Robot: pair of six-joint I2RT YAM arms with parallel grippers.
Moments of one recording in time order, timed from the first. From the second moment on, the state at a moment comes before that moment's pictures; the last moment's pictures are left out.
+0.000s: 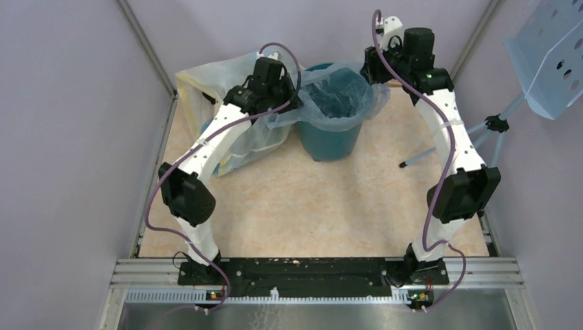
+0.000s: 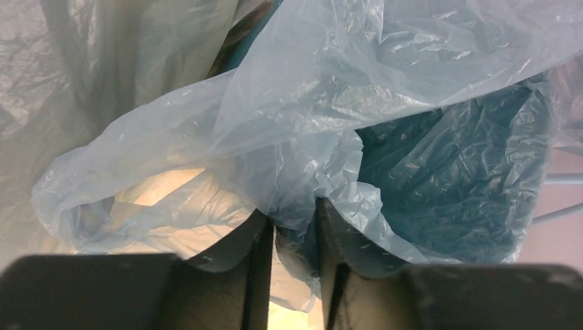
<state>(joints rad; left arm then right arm) -0.50 1.83 1.90 -0.67 0.04 -0.68 0.19 1.76 1.96 -0.57 -0.30 -0.20</state>
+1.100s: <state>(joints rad) -0.50 1.72 1.96 -0.96 0.32 -0.31 0.34 1.33 1.80 -0.82 -0.46 0.02</state>
